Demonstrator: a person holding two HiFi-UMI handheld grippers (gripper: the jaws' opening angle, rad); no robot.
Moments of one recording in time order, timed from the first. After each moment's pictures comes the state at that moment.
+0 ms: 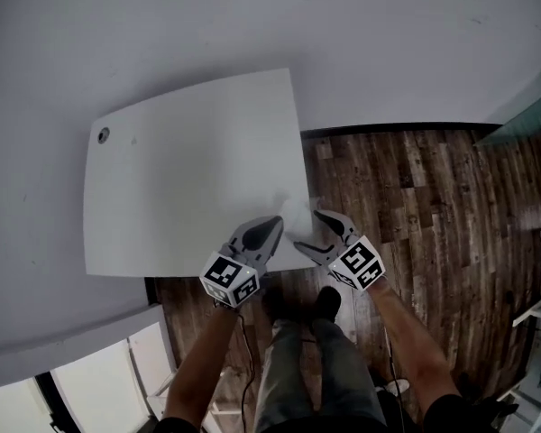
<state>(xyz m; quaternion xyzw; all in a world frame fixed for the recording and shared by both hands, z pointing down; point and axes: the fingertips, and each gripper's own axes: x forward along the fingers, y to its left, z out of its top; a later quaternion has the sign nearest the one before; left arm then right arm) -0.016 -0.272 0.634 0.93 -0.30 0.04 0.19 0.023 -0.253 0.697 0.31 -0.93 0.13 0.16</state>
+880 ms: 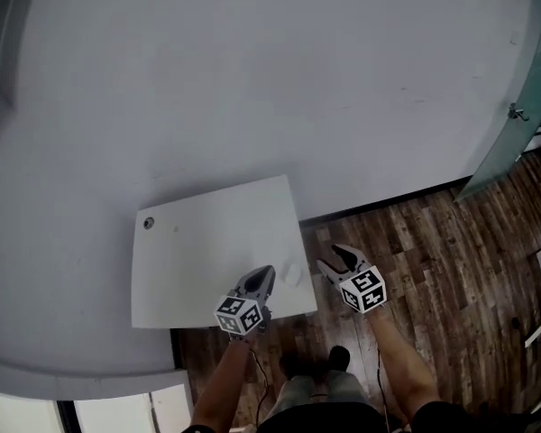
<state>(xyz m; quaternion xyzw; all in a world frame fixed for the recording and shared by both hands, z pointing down) -0.045 -0.276 0.530 0.92 -0.35 0.03 0.20 0.099 -0.277 0.526 0.48 -0.87 0.10 0.10</state>
